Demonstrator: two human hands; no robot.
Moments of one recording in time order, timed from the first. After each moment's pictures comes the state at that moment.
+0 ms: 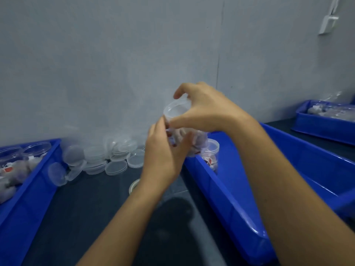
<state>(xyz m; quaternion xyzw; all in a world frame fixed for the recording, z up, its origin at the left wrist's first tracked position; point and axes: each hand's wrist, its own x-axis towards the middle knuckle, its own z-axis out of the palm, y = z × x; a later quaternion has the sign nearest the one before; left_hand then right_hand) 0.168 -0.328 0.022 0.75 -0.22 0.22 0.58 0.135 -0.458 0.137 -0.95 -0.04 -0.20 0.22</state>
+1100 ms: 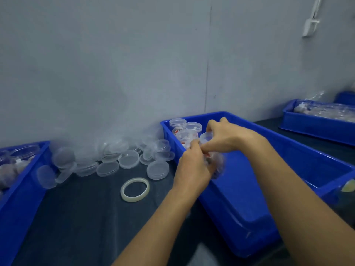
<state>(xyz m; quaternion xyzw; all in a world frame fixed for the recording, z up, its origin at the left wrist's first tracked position) 0.154 -0.407 -0.022 0.84 -0.26 0.09 0.46 0.148 -0.545 0.071 -0.99 0.12 -0.01 0.11</state>
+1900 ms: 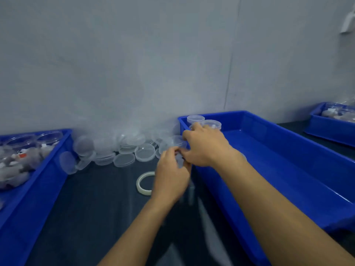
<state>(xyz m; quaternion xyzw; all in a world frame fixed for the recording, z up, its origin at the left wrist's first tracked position) 0.177 -0.323 -0.052 0.81 -0.13 0.12 0.55 0.179 -0.446 0.034 -0.99 -0.04 -0.13 -0.02</state>
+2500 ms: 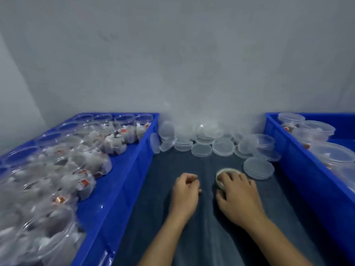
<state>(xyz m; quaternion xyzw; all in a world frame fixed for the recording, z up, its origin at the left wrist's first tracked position) 0.190 -0.158 -0.146 0.74 0.13 0.09 0.66 0.196 -0.324 -0.137 -0.98 -0.10 -0.13 0.06</state>
